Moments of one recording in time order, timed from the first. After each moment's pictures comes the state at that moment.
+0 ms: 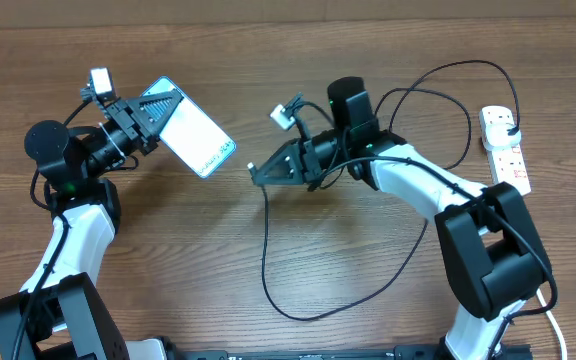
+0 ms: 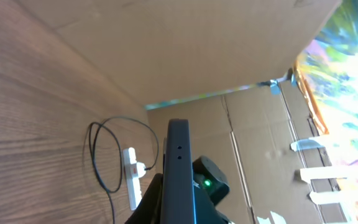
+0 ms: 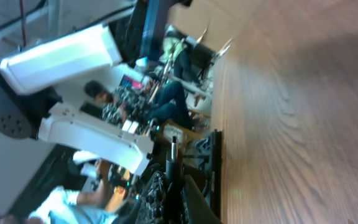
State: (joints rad) left arm 0.29 1.54 0.79 0.79 1.17 -1.37; right arm 0.48 1.93 1.20 0.17 -1.50 0.44
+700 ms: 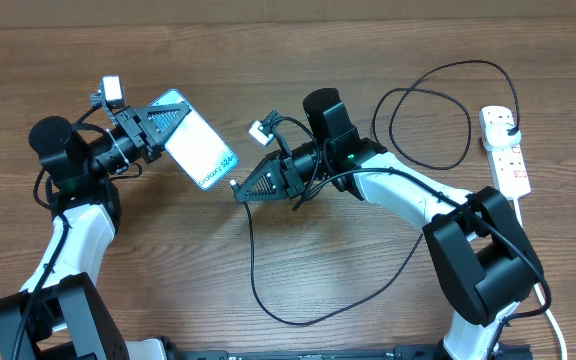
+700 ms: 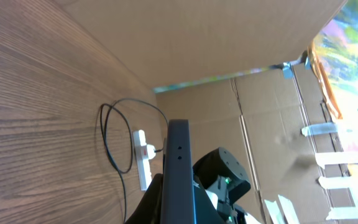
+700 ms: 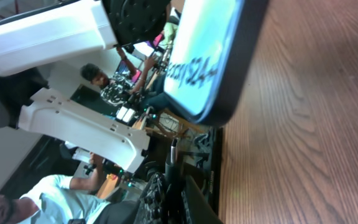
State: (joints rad) left arm 0.29 1.54 0.79 0.65 1.23 -1.23; right arm 0.55 1.93 1.20 0.17 -1.44 0.42
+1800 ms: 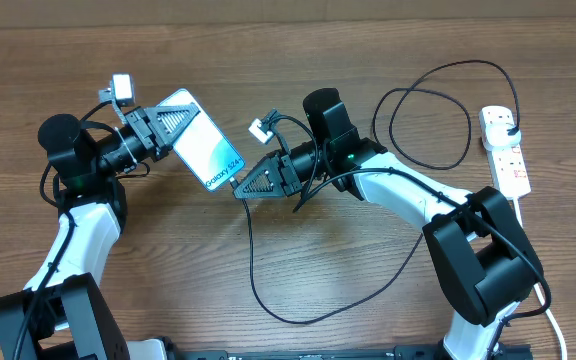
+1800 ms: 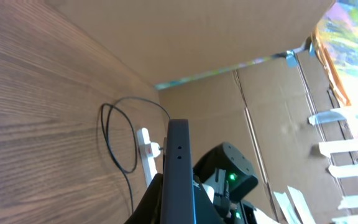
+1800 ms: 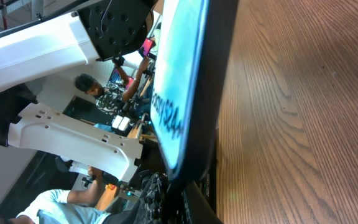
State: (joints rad) left arm 0.25 1.54 0.79 0.65 1.22 -1.17; right arm 0.55 1.93 1.20 0.17 -1.40 0.46
